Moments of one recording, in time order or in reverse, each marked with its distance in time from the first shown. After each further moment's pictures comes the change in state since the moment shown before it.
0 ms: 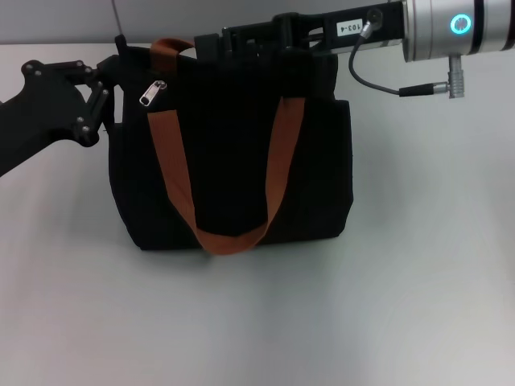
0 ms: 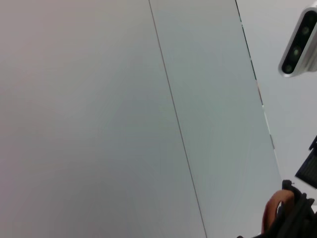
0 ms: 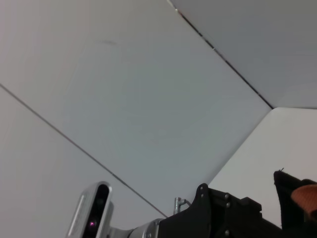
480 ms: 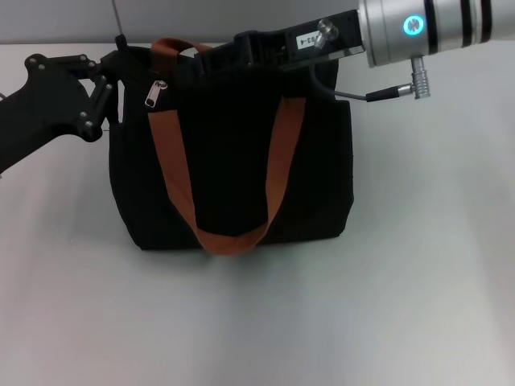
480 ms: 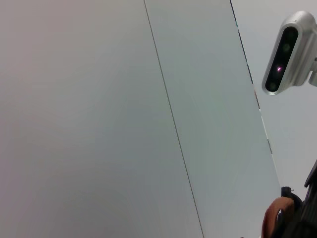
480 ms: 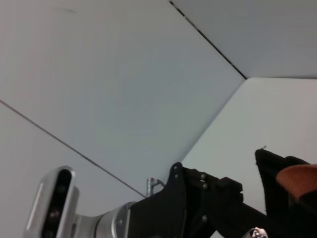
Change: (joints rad) left arm -0.011 0.000 0.000 0.002 -0.001 0.005 -0.002; right arm 0.059 0.018 -0.096 0.000 -0.051 0.099 0.112
